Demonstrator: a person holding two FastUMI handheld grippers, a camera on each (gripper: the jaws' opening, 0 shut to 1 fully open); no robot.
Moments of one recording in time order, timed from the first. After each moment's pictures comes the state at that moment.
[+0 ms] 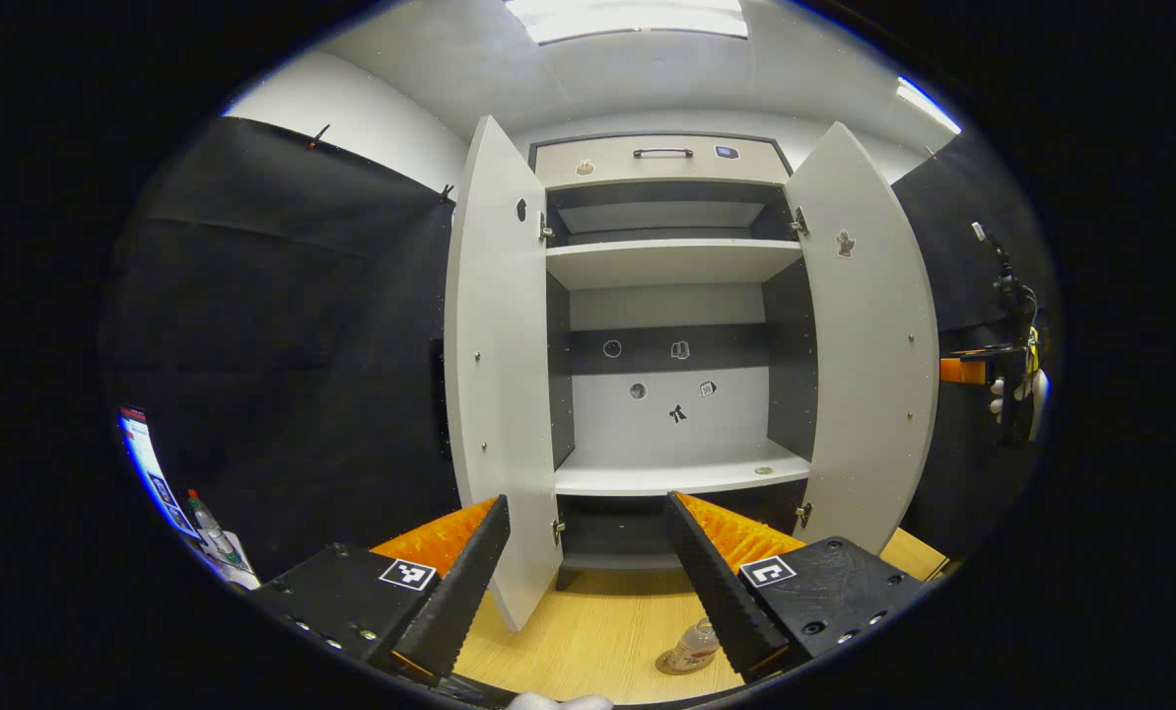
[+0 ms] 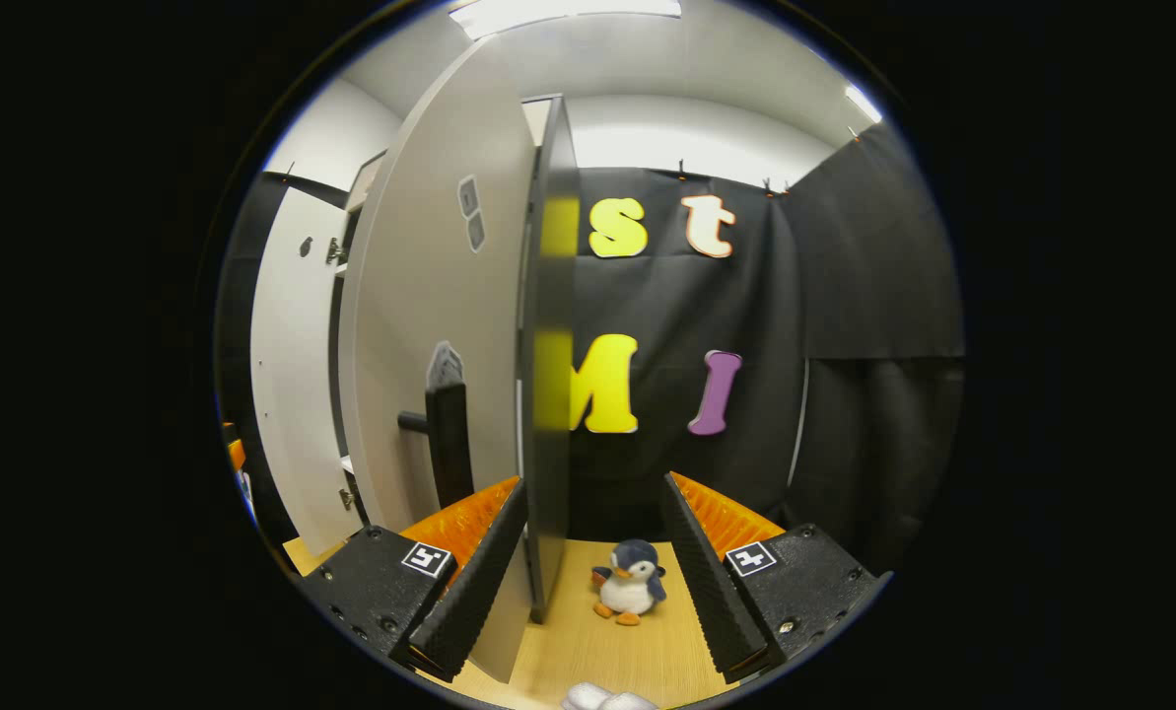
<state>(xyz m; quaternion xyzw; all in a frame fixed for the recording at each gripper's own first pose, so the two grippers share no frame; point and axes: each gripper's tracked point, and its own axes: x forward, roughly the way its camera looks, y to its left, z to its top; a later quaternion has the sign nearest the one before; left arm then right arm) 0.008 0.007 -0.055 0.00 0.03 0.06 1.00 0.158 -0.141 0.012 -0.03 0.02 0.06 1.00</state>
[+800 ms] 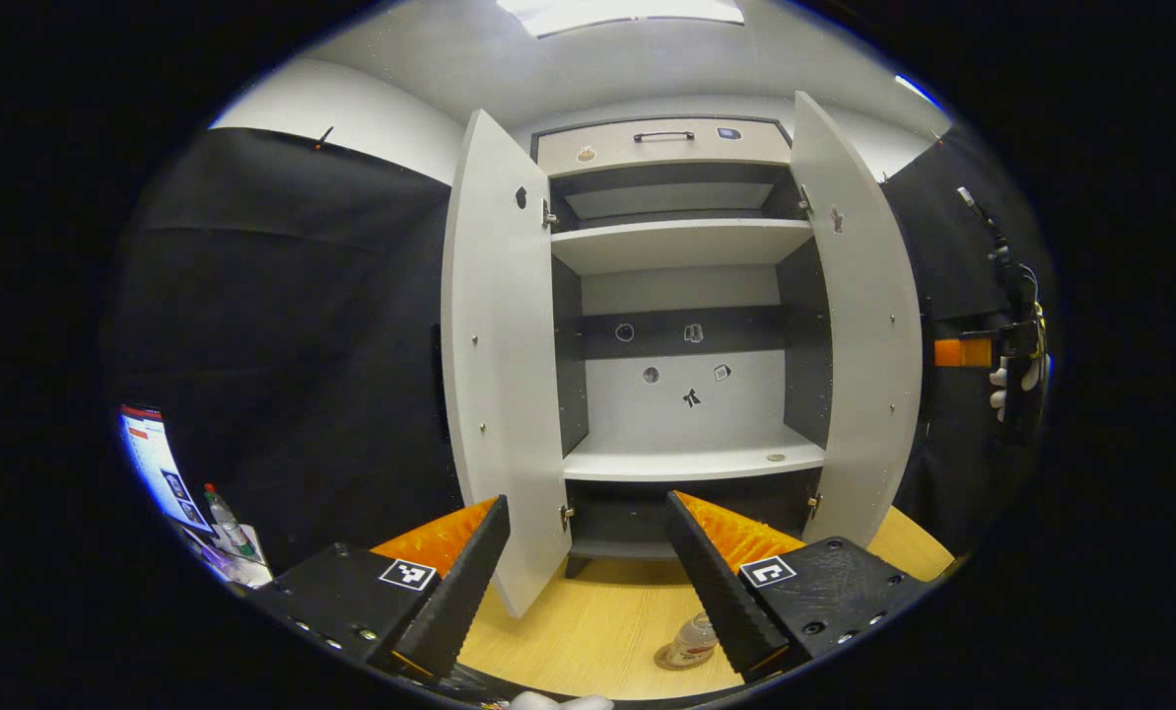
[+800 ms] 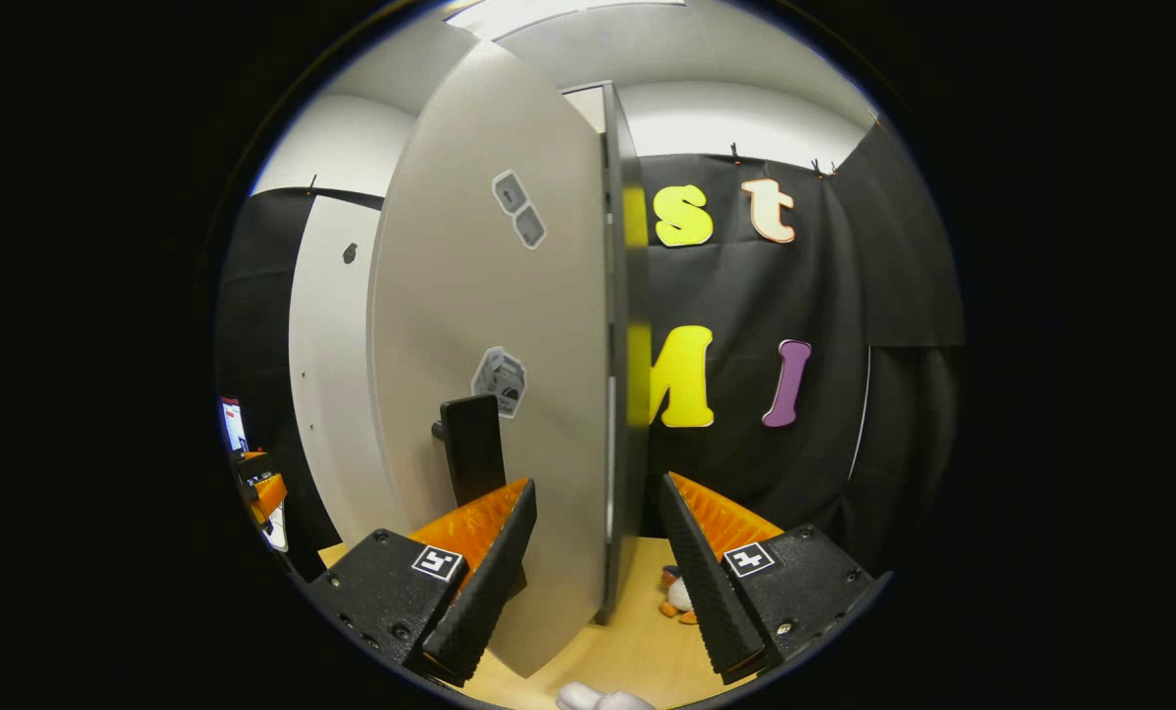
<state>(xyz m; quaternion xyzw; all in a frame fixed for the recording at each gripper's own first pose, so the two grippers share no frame) 0.001 -0.002 -0.068 0.01 0.06 0.09 0.99 0.160 -0.064 0.005 -0.01 0.04 0.14 0.99</state>
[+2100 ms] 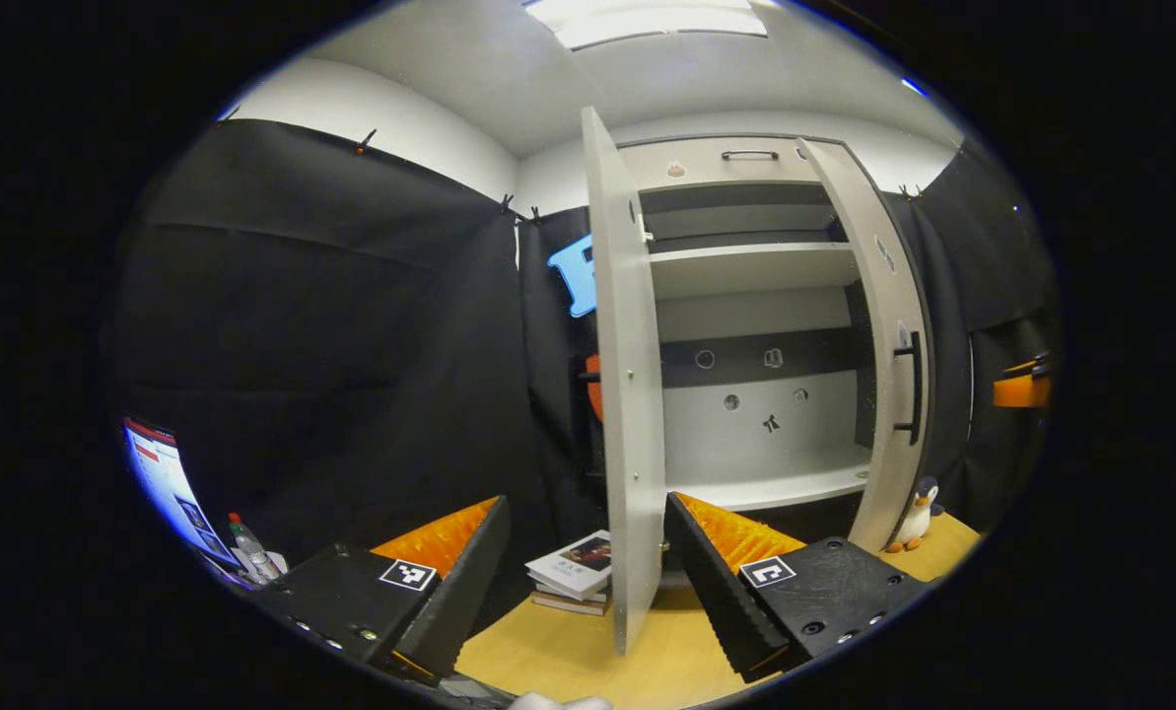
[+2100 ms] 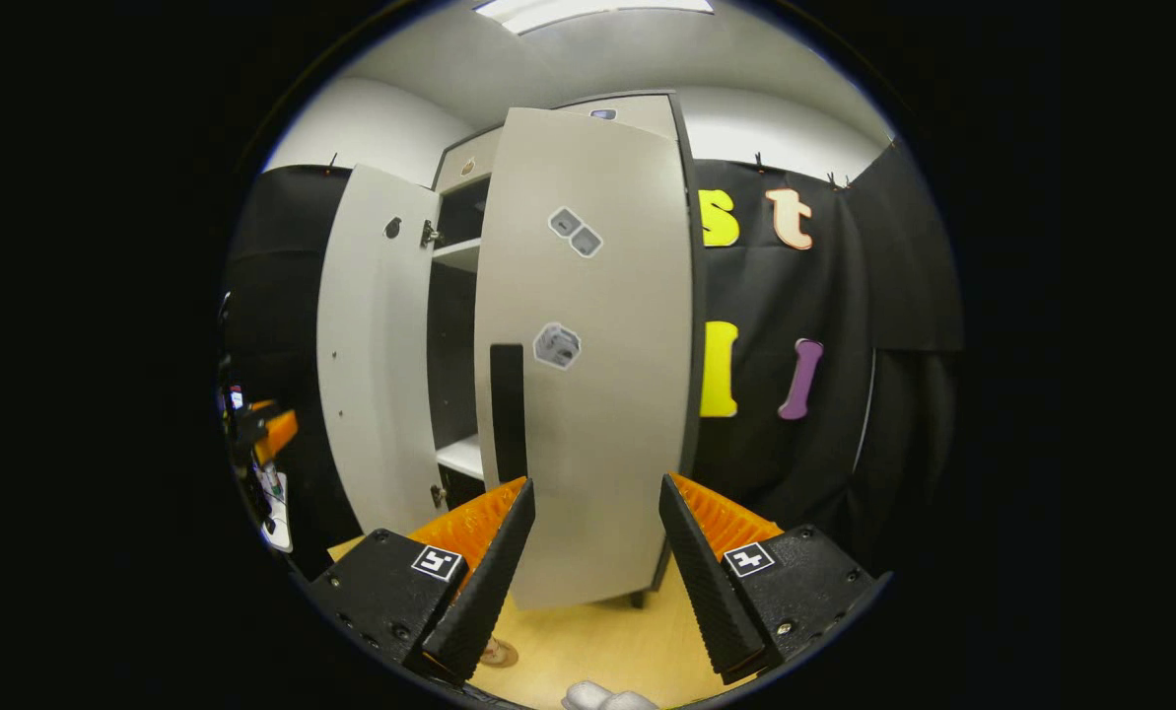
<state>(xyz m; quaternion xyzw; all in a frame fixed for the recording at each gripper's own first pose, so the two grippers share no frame) 0.035 0.162 -0.044 0.02 0.01 0.13 0.99 0.078 -0.017 -0.030 -0.03 0.06 0.11 0.99</state>
